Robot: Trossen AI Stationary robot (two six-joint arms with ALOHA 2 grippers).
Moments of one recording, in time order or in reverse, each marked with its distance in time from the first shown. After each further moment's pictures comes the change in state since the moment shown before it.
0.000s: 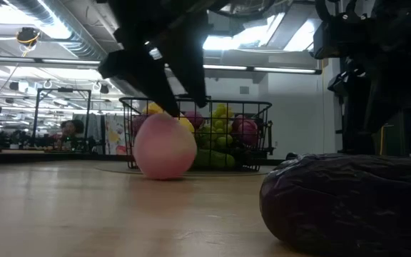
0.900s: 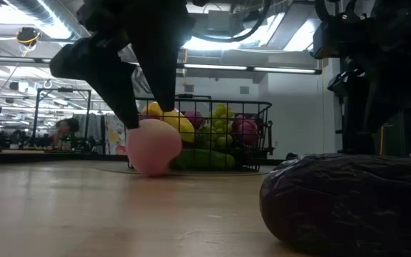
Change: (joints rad) left arm -0.015 -0.002 0.000 -0.030 0.339 -0.287; right arm 0.000 0.000 0.000 0.002 0.001 0.004
